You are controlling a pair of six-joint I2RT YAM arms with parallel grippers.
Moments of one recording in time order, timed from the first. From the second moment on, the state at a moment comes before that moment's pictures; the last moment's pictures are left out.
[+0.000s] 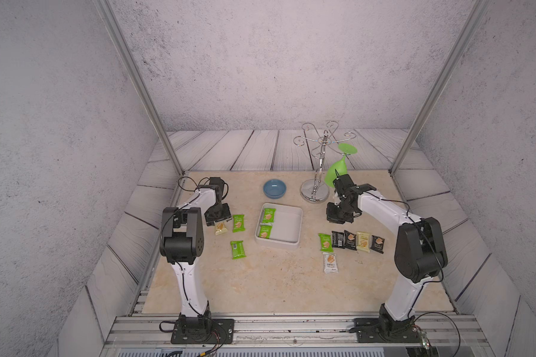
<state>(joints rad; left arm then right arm) -0.07 2.02 1.50 -0.85 -0.05 -0.37 0.31 1.82 1.43 -0.89 -0.14 0.43</state>
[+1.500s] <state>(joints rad) -0.61 2.00 1.62 -0.95 -0.14 -0.52 0.27 1.75 1.29 -0.81 -0.16 0.42</state>
